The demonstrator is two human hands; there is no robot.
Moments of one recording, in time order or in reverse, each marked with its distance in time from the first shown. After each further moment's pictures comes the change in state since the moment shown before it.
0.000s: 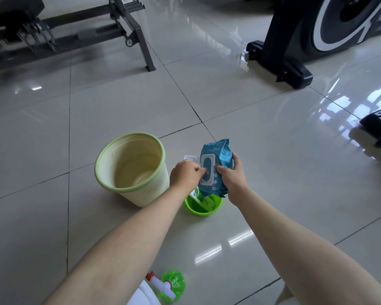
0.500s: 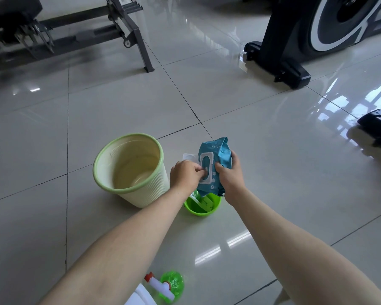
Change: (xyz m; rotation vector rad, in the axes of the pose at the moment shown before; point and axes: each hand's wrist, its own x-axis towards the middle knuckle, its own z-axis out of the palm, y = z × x) left_hand -0.005 0.009 0.000 -0.053 0.022 -0.031; right_hand -0.005 -0.002 0.005 0.027 0.018 -0.057
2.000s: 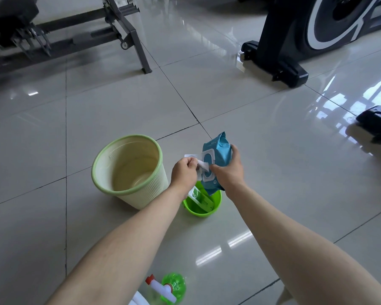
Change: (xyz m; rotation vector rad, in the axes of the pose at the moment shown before) left_hand -0.001 0.006 -0.001 -0.525 0.043 -0.173; right_hand 0.001 -0.009 -0.001 -0.348 0.088 -0.111
